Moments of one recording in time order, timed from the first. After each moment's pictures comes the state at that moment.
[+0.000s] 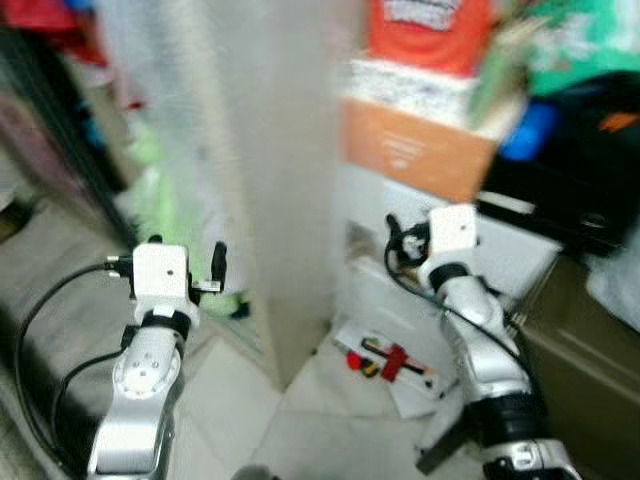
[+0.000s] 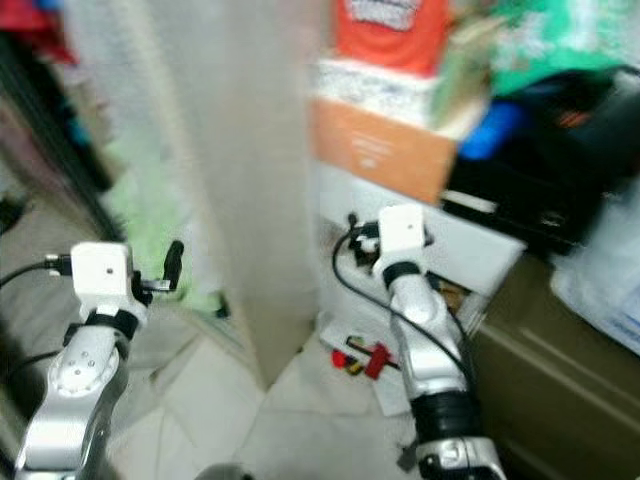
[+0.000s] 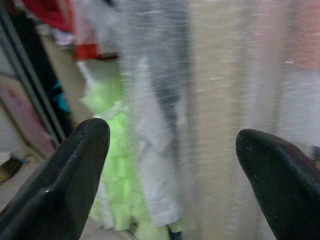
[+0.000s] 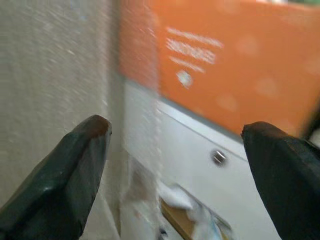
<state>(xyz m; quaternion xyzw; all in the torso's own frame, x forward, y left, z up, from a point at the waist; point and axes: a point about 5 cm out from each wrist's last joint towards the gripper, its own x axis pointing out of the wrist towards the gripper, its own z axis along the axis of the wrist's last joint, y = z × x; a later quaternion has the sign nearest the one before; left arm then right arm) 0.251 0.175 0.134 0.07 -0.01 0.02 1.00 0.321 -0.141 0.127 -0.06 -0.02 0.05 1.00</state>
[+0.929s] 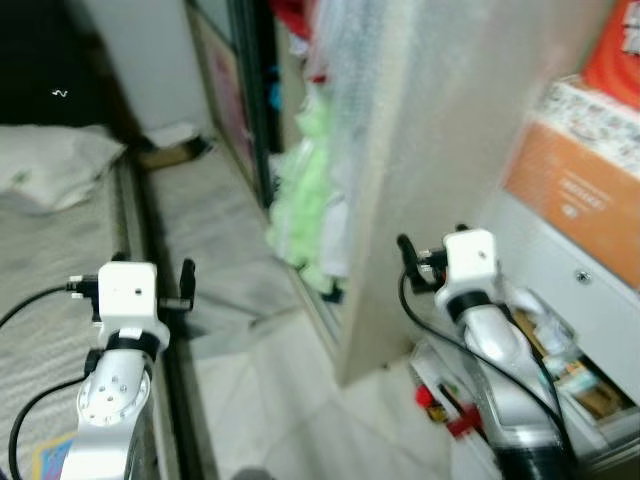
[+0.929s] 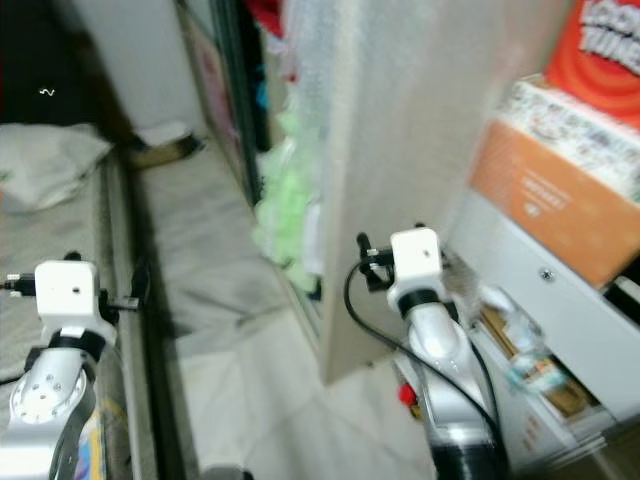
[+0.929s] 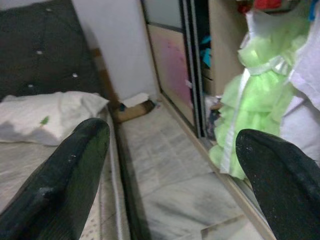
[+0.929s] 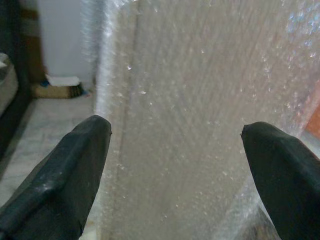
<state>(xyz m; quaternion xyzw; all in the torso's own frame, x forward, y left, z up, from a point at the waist) 0.227 0.194 0.122 0.09 0.02 0.05 0.99 0.276 -0.171 0.118 -0.10 -0.01 0.05 0.99</state>
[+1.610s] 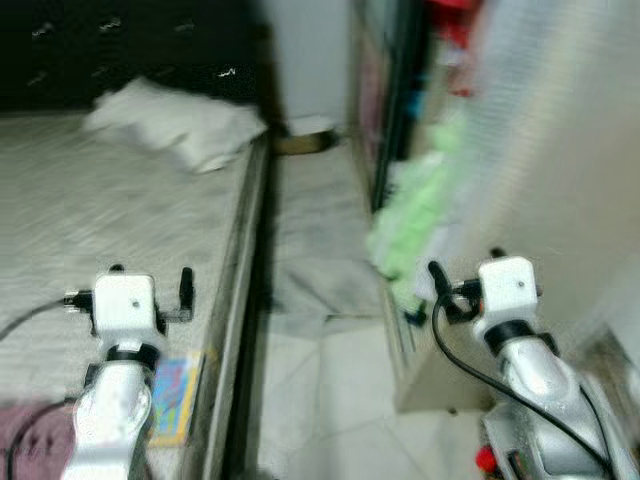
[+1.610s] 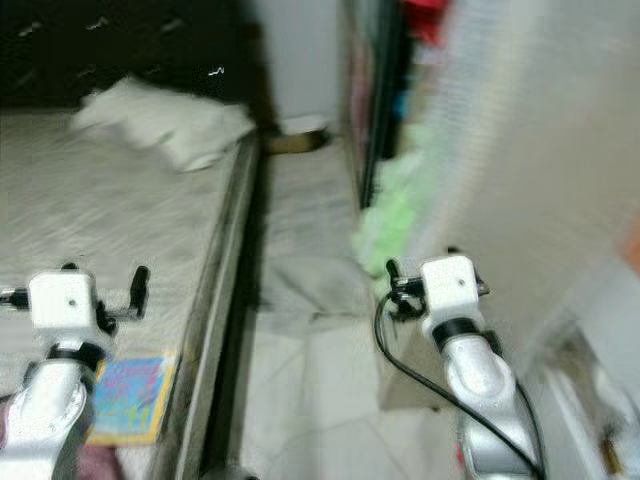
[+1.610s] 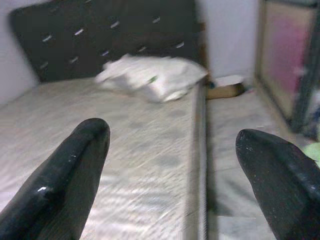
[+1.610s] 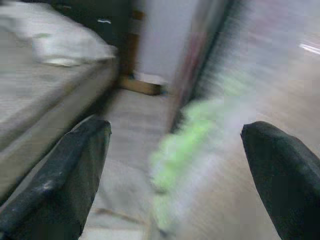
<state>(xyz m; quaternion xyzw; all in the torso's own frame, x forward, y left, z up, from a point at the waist) 0.214 0.202 0.123 0.08 0.03 0.08 0.99 0.250 -0.181 0.117 -0.12 0.01 0.07 0.99</state>
